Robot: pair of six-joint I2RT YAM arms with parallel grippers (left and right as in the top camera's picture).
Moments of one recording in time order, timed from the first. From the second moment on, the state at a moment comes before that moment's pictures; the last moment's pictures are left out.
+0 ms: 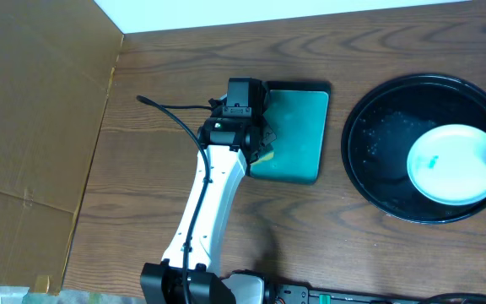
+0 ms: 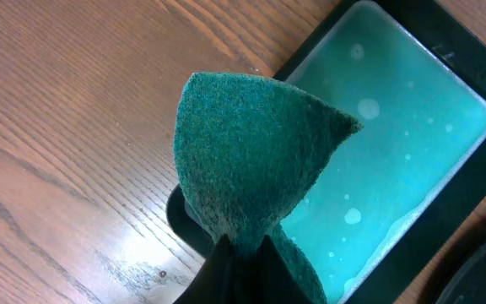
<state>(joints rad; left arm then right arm) -0.07 1.43 1.19 -0.94 -0.24 -0.64 -0.03 1.54 0.94 -0.82 -0.23 0.47</state>
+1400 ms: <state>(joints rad) -0.07 1.53 1.19 -0.77 -0.08 -0.58 0.06 1.79 1.29 -0.70 -0.40 0.19</state>
